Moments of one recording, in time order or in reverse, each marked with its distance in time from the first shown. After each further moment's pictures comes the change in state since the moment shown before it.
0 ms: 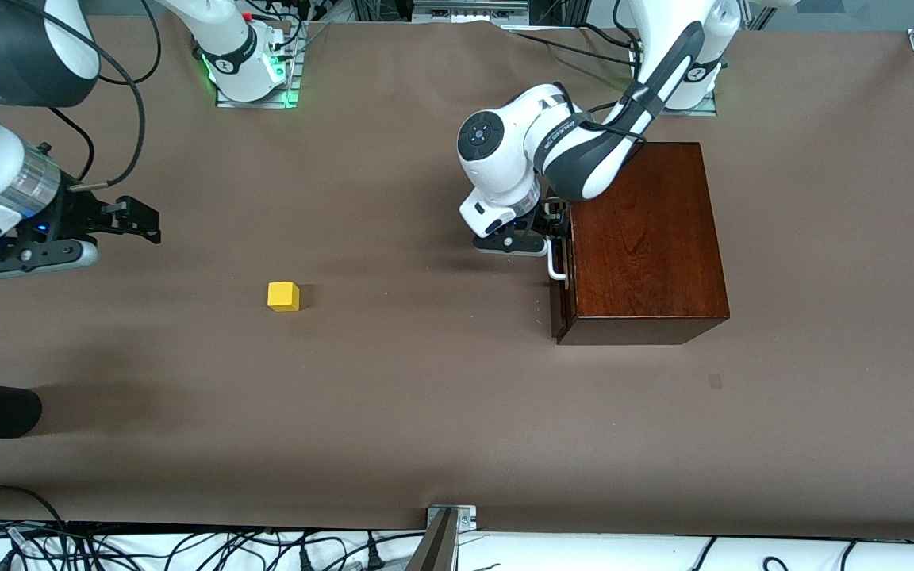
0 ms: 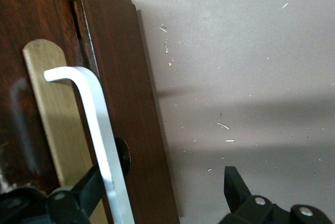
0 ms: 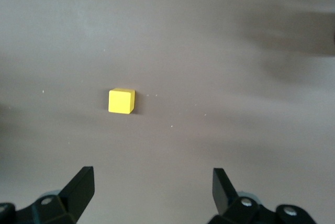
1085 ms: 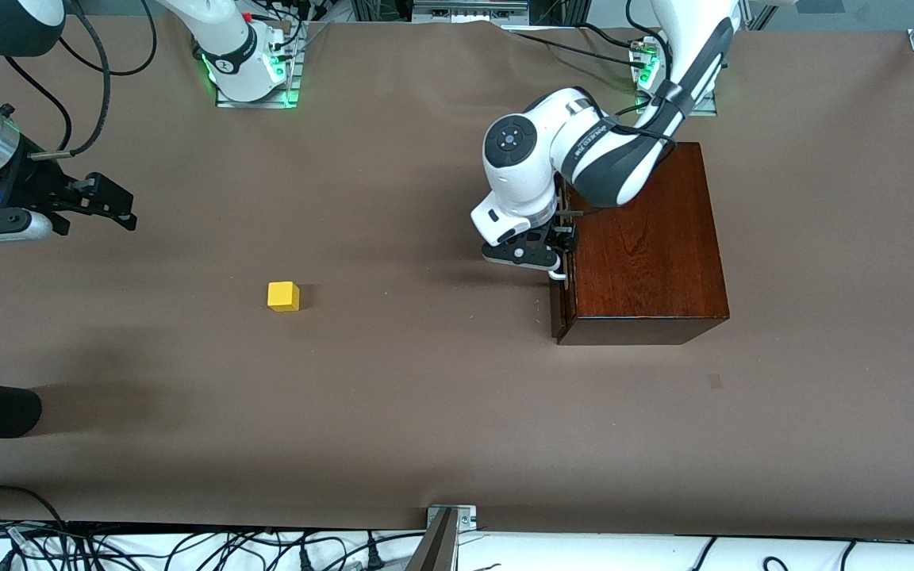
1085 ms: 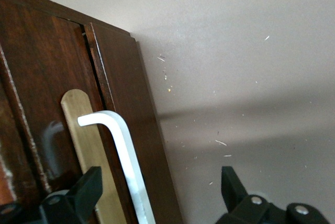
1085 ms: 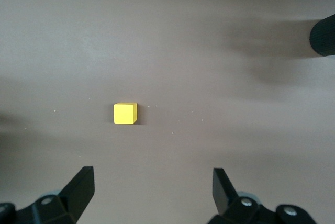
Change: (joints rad) left arm 0.054 -0.030 0.000 0.004 -0.025 0.072 0.120; right arm -0.005 -0.087 -0.012 0.000 0.000 0.014 0.077
